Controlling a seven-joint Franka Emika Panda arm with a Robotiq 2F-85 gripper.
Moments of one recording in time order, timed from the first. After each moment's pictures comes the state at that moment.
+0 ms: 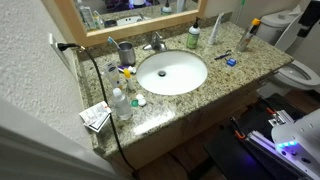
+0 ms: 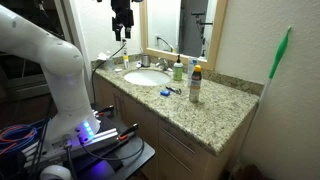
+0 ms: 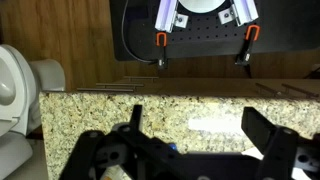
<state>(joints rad) -0.03 -0.88 0.07 -2.53 -0.14 1.49 0.08</state>
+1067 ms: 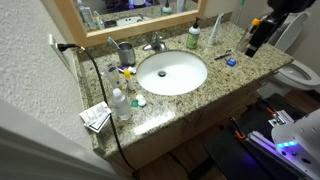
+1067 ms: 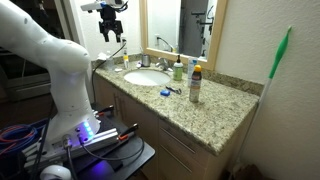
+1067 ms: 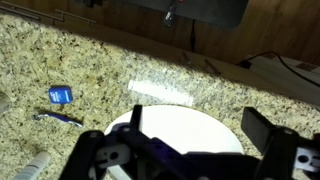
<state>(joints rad) 0.21 -0.77 0.25 -2.55 0.12 1.80 0.12</state>
